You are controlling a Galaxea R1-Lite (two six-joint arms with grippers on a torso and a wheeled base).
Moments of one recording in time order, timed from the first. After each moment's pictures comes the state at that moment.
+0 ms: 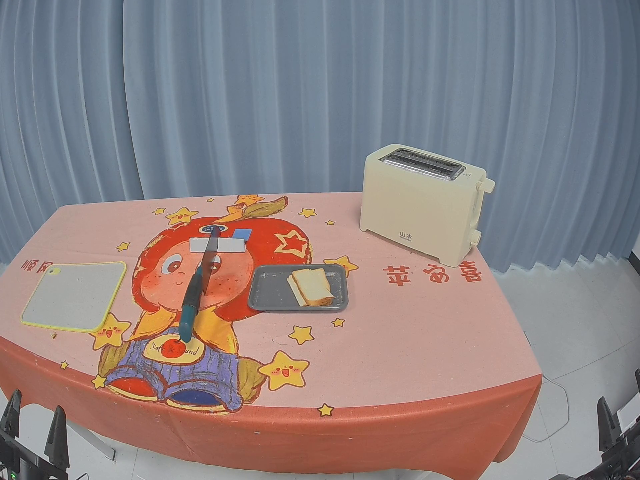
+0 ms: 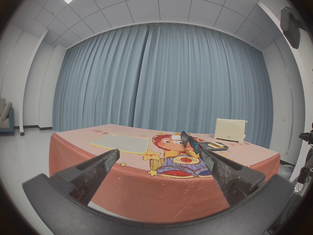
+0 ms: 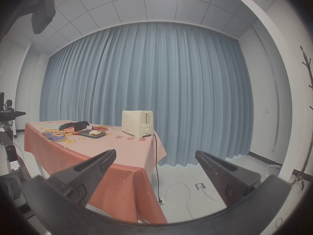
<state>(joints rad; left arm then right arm) 0.01 0.03 -0.02 -0.07 0.07 -0.09 0.00 0.02 -0.02 0.01 0.03 -0.04</state>
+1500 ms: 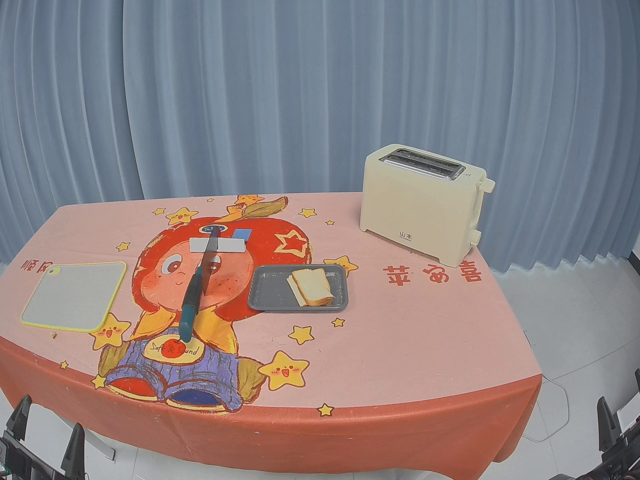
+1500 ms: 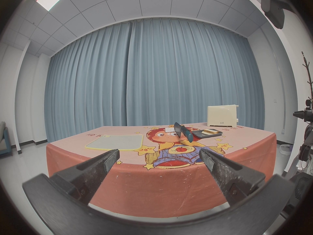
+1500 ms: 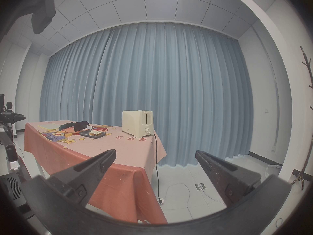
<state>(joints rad) 0.01 0.01 -0.02 -0.01 -0.02 0.04 0.00 0.02 -0.02 0.01 0.03 -0.04</state>
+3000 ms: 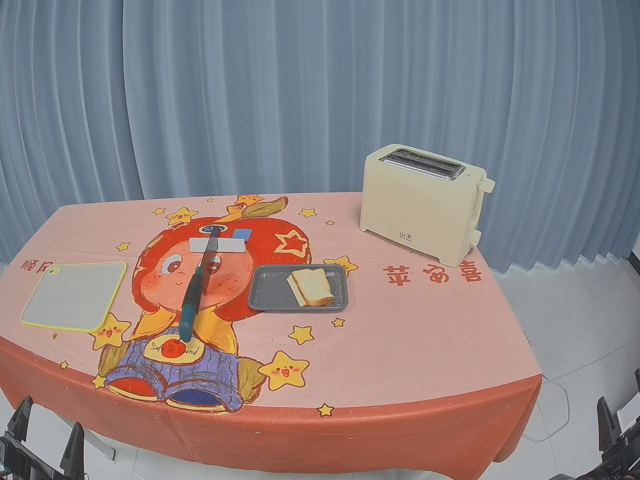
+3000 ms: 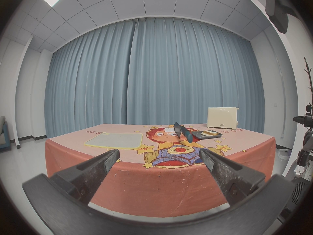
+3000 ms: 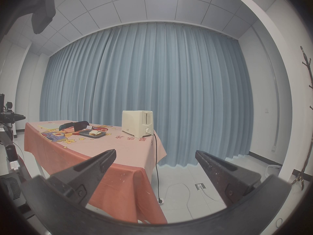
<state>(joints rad) 0.01 0.01 -0.02 0.00 -0.01 0.00 0.00 0.02 -0.02 0.01 0.03 -0.04</state>
